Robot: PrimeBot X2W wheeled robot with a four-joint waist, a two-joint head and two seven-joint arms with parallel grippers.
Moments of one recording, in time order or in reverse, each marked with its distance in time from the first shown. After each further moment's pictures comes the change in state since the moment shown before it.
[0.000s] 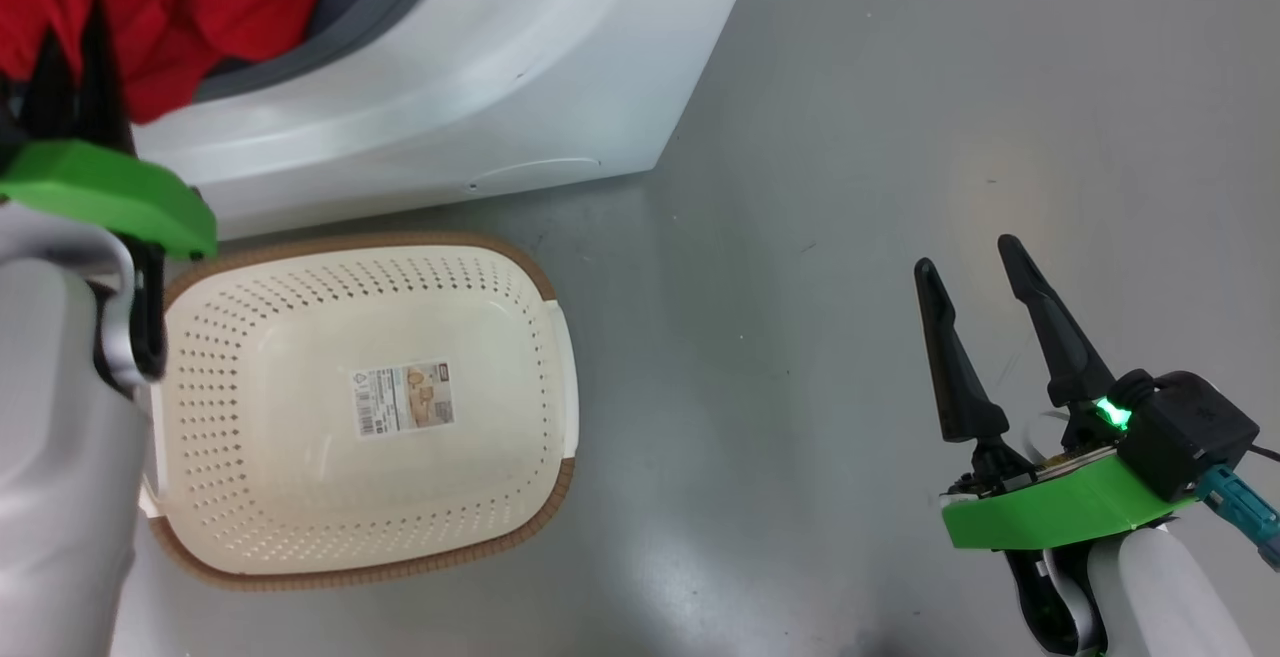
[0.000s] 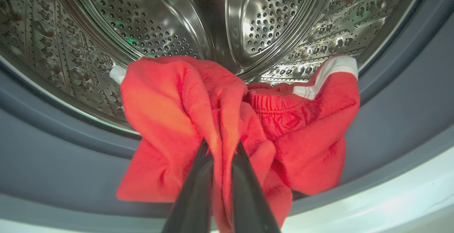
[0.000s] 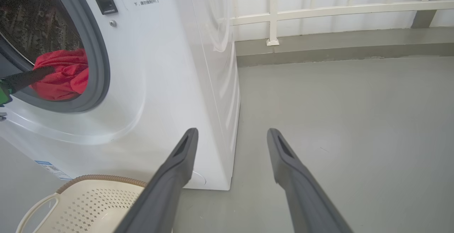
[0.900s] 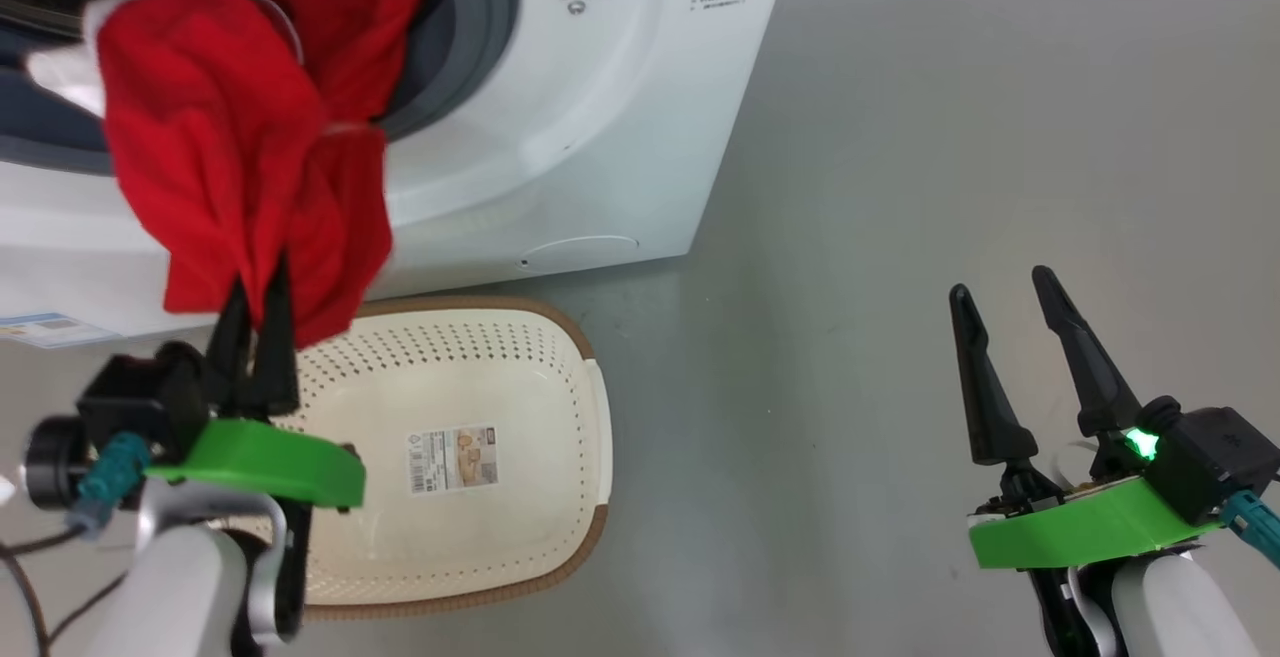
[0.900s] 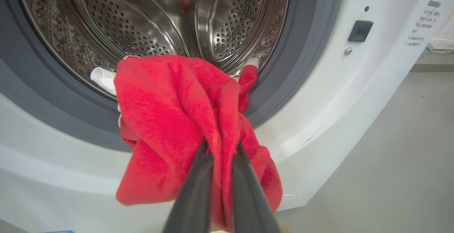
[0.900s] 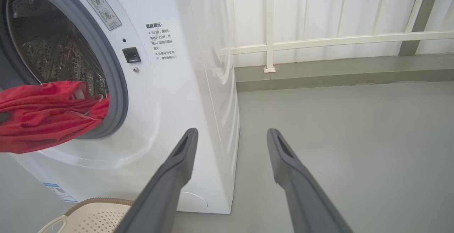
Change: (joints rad) left arm 0.522 -0.007 -0.050 -0.556 -0.007 0.131 0.072; right arm 0.053 -0.002 -0.044 -0.001 0.000 0.000 0.000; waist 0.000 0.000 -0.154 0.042
